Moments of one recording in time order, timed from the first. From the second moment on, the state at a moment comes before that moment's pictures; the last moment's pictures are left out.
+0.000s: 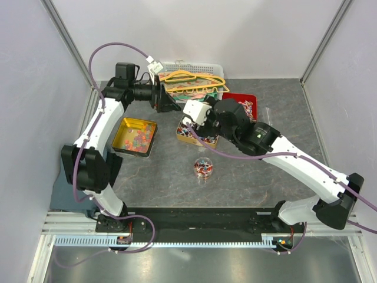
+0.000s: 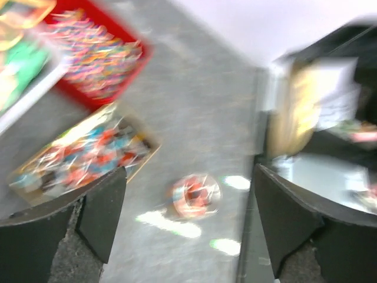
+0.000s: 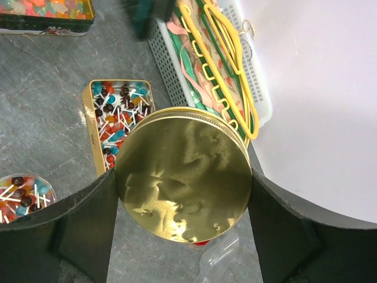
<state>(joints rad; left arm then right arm) -0.20 1.72 1.65 -0.53 1.16 0.03 0.89 1.35 1.41 -0.49 0.25 -0.64</state>
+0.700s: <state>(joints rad) -0.55 1.28 0.62 -0.08 0.65 0.48 0.68 1.32 1.36 -0.62 -0.14 -0.53</state>
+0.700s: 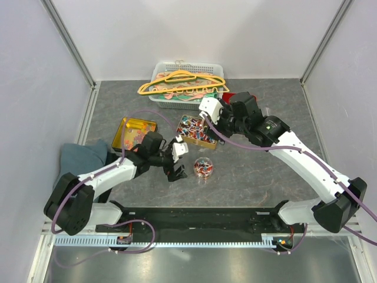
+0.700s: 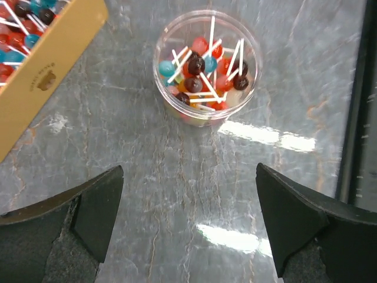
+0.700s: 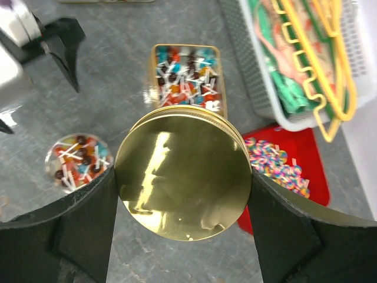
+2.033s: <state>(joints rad) -0.84 1.81 0.36 1.18 0.44 0.31 0.60 1.47 1.20 -0.78 -0.36 -0.61</state>
